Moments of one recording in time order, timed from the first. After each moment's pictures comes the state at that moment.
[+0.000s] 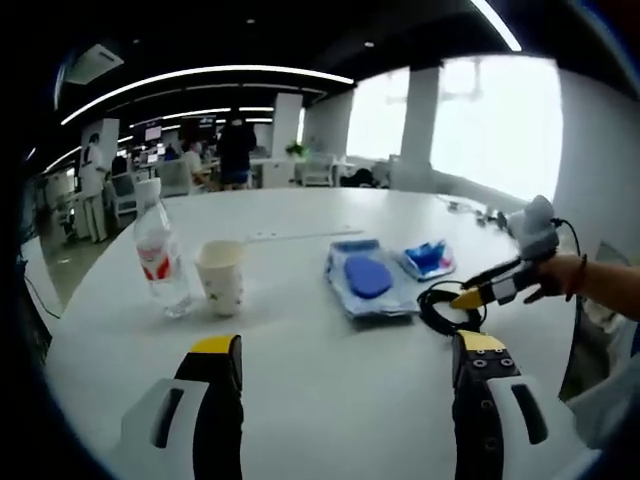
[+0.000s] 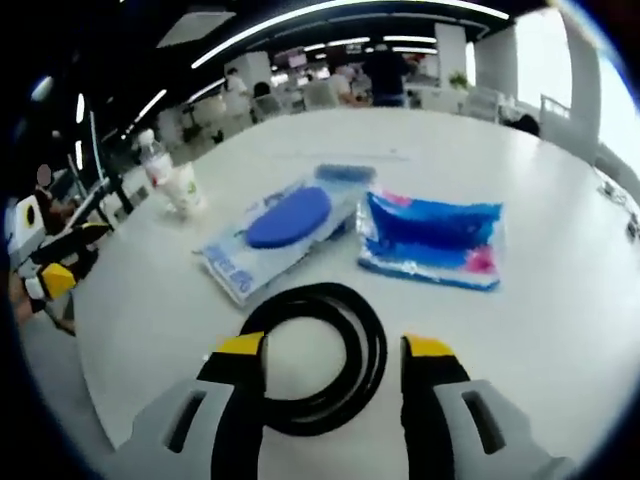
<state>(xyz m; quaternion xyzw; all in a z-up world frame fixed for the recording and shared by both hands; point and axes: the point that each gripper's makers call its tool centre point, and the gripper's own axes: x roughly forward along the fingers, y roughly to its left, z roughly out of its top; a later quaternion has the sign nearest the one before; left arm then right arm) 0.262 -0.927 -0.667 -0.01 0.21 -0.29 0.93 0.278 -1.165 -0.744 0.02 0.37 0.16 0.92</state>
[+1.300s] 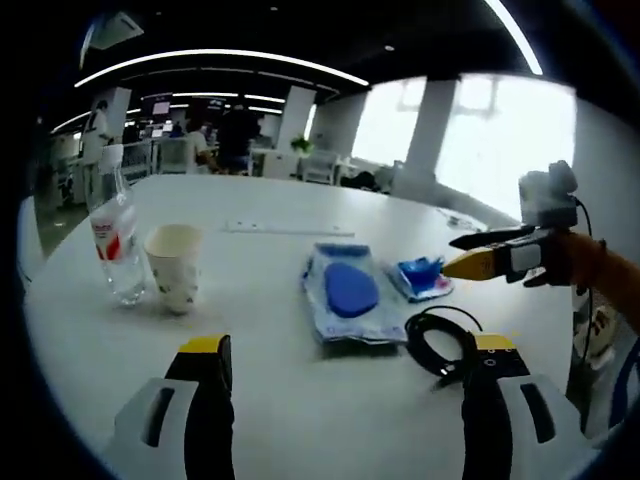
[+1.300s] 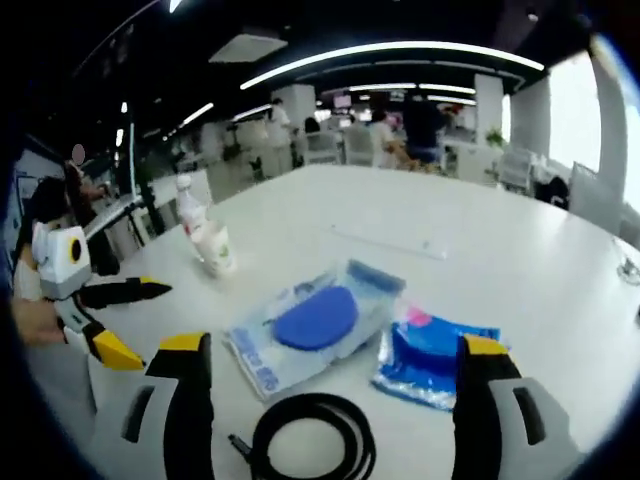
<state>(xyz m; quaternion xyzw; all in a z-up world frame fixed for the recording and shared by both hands) 0.293 -0.978 -0.691 -0.08 0.23 -0.27 0.93 0.343 -1.136 -0.661 -0.03 0.26 0.24 0.93</state>
